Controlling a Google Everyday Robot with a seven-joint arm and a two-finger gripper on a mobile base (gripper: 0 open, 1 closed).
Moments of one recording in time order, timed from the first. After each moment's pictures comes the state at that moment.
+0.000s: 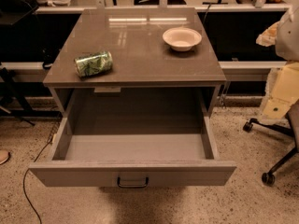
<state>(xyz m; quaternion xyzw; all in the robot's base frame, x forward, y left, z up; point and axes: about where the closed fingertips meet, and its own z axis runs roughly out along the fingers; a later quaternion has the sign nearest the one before) 0.438 -0.217 0.976 -0.60 0.78 -0.03 0.16</state>
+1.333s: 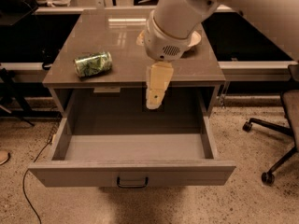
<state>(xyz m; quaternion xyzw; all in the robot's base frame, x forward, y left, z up) 0.526 0.008 0.925 -0.75 0.62 0.04 0.22</state>
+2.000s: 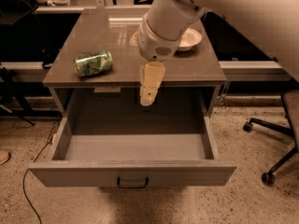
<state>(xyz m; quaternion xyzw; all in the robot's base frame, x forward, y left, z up) 0.550 0.021 0.911 -0.76 0.61 0.05 0.23</state>
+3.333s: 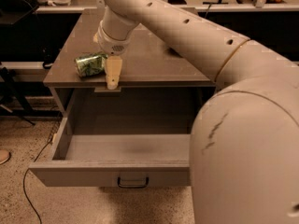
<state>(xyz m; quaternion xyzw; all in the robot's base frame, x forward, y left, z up) 0.685 0.137 0.847 -0.81 0.53 0.03 0.25</state>
